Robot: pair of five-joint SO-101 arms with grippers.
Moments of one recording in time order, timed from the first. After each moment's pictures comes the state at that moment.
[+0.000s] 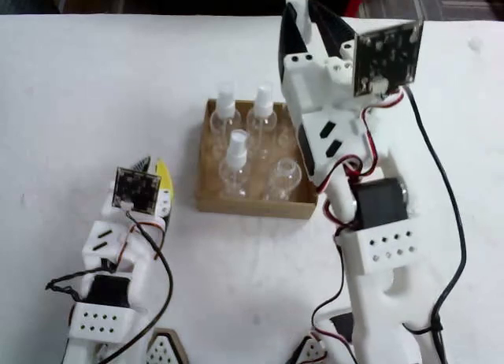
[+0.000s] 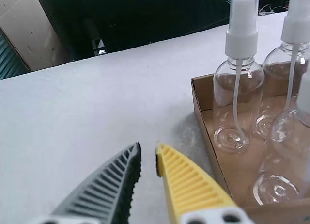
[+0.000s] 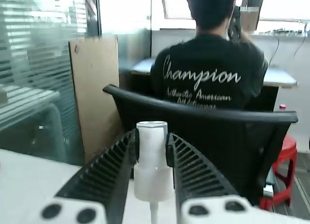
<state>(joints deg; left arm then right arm) -0.7 -83.6 94.5 18.8 -7.0 -17.2 -38.9 18.4 23.0 2.5</state>
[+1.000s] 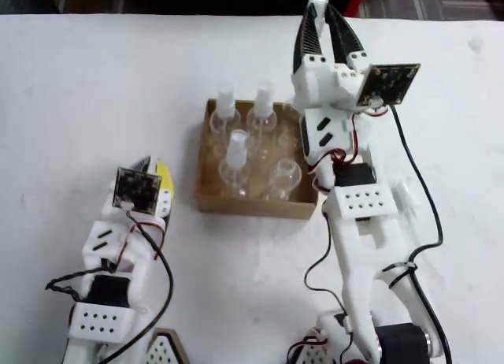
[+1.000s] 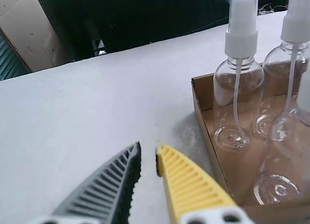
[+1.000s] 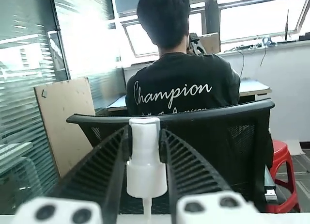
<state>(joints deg) -0.7 -83.6 94.5 18.8 -7.3 -10.7 -24.0 39.9 -23.9 -8.2</state>
